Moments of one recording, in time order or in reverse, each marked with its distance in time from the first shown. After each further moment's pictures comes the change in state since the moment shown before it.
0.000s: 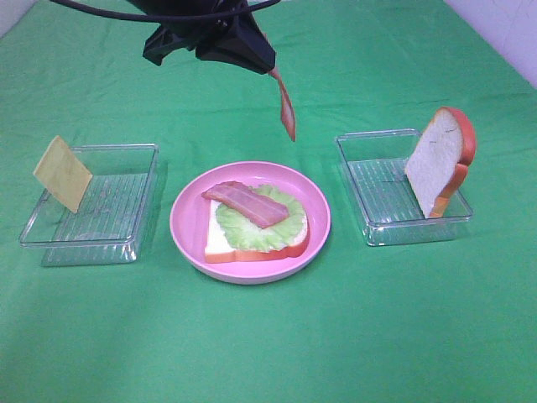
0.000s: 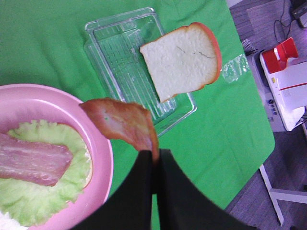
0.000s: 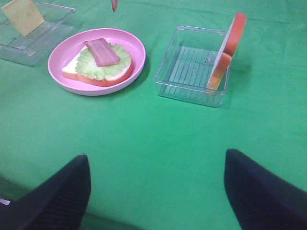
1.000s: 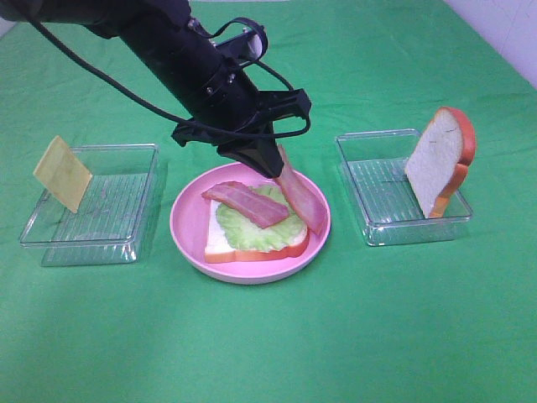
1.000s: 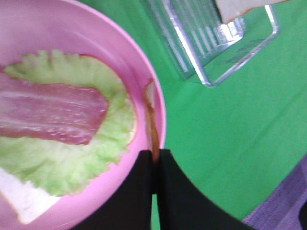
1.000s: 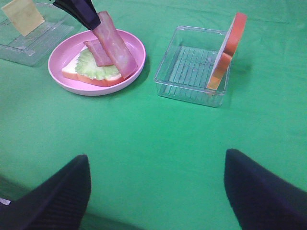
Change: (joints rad) left arm -0.077 0.192 0.000 0.191 0.062 -0.038; right arm 0.000 0.000 0.000 0.000 0.000 0.000
